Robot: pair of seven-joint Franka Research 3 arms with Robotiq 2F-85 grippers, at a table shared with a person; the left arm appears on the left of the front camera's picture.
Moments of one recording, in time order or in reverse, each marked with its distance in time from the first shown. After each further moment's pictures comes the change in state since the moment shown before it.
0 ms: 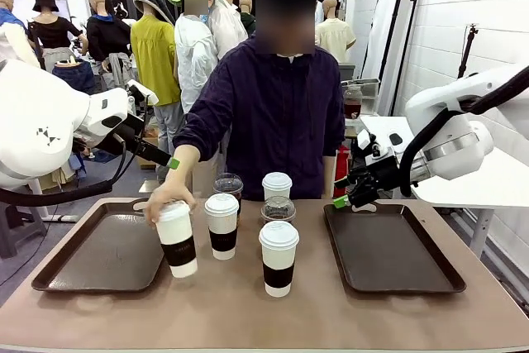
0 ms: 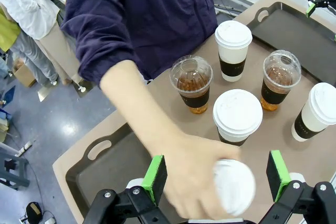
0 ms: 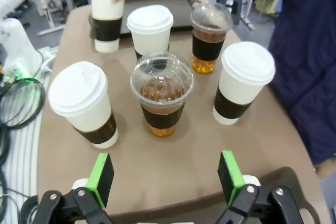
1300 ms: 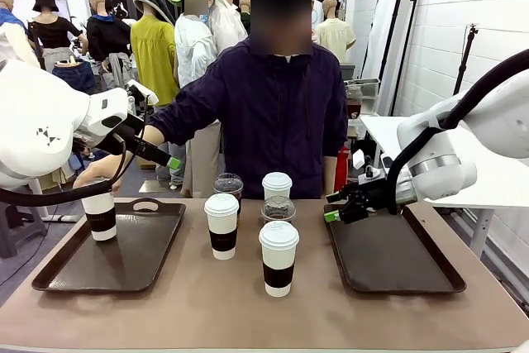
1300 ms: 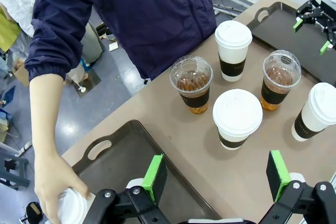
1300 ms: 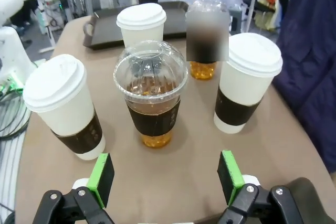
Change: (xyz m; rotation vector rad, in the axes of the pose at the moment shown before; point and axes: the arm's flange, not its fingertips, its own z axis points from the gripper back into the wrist) left arm 0.000 0.000 0.000 0.000 0.000 0.000; right arm -0.056 -0.016 -0.051 0.017 -0.137 -0.009
